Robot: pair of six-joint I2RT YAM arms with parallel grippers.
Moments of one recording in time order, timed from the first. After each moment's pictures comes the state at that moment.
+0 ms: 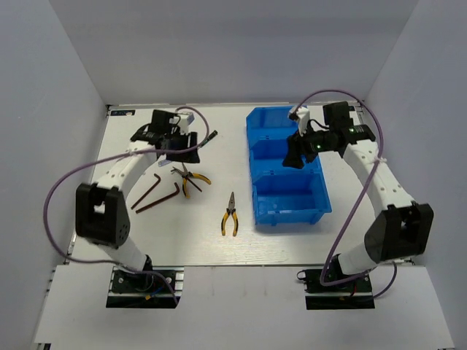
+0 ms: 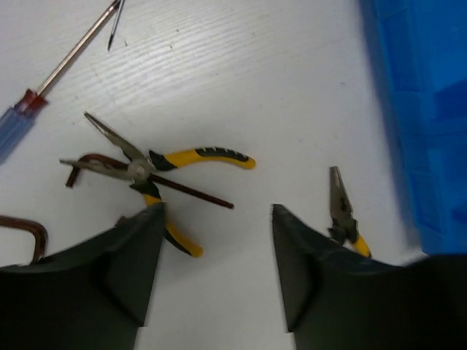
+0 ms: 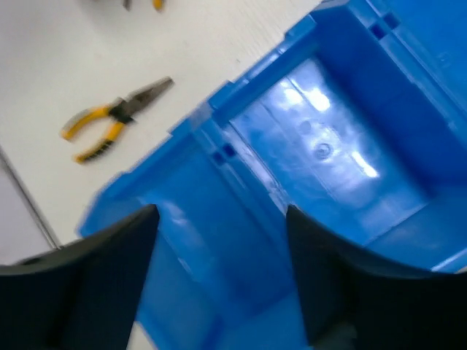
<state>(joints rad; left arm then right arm) -0.22 1.59 1.28 -0.58 0.29 -0.06 0.21 1.46 1.37 -0.83 -0.71 -0.46</state>
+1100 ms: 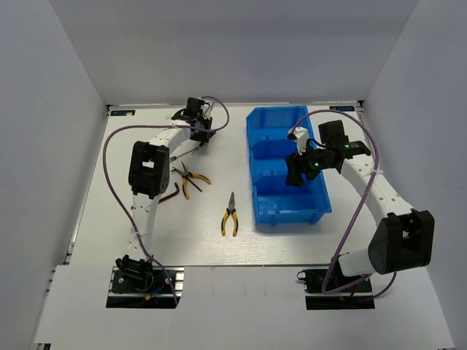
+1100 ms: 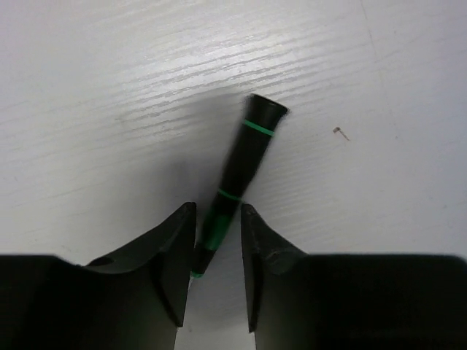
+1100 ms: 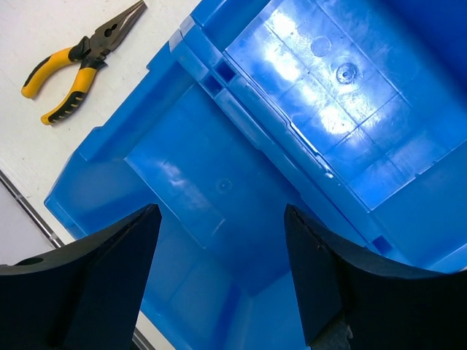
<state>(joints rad) -0.29 2.40 1.98 -0.46 0.03 -0.05 0.24 1.40 1.16 -0.79 -0.55 -0.45</state>
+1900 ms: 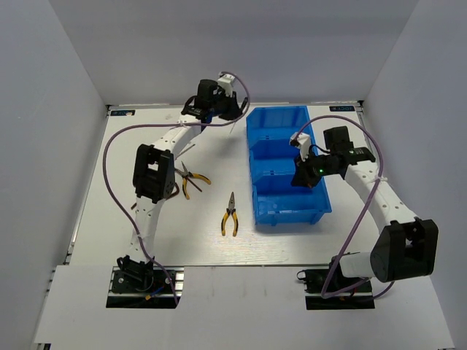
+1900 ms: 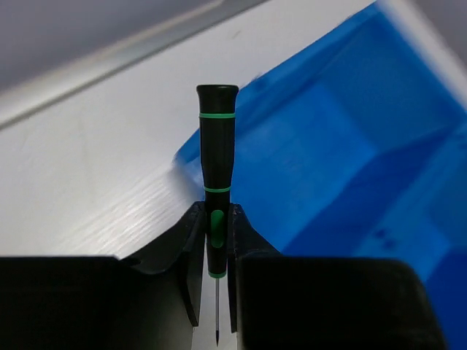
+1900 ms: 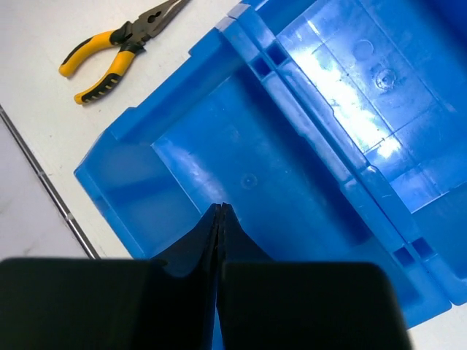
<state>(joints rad) -0.38 2.36 2.09 -0.21 0.35 -0.12 0.21 1.34 1.09 -0.81 -0.66 -0.51</state>
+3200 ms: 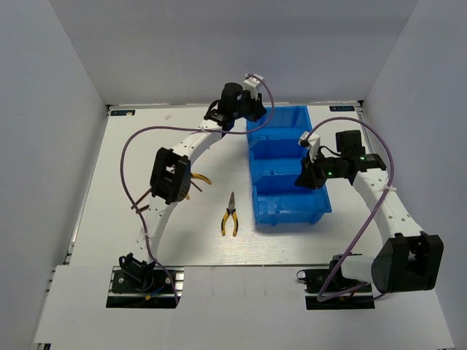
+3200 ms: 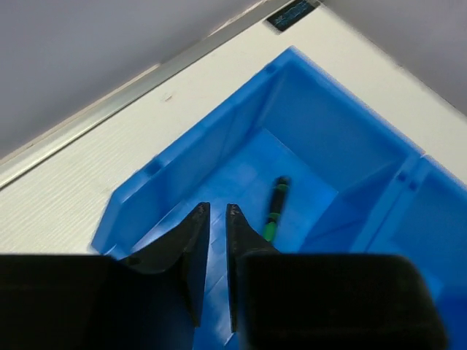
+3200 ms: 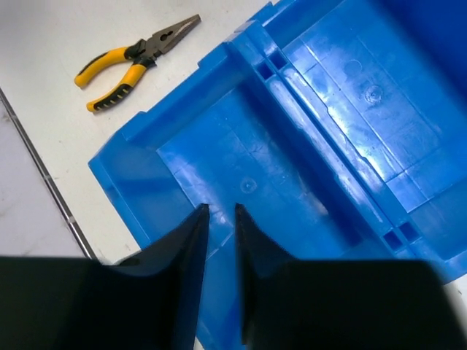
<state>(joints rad) -0.53 2.51 2.28 -0.01 0.37 -0.09 0.12 1.25 1.04 -0.79 -0.77 -0.57</state>
